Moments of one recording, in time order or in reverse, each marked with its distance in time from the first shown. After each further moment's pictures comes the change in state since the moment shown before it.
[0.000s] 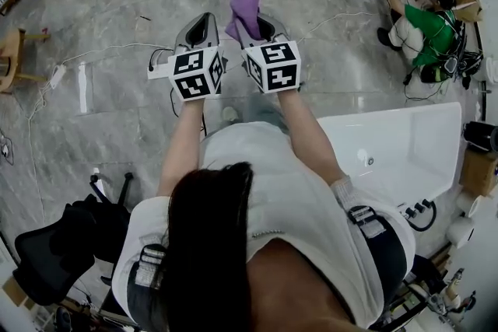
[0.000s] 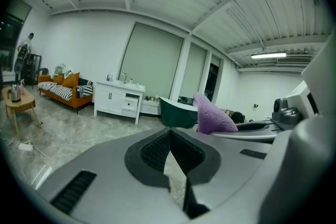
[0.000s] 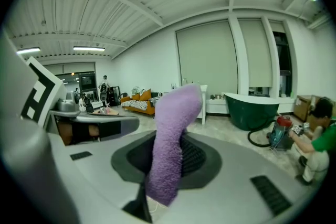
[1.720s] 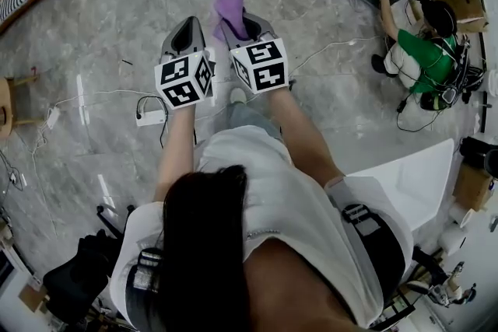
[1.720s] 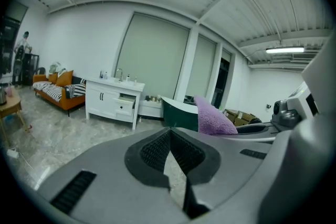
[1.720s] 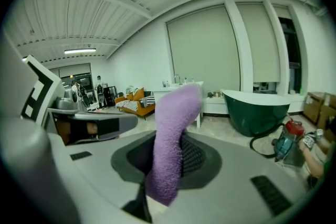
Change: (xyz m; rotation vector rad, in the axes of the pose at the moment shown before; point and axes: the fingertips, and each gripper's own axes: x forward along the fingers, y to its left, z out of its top) left arm 0.336 -0.022 0.097 -0.011 0.030 0.060; right arm 0.206 -0.271 0.098 0.031 0.047 0.047
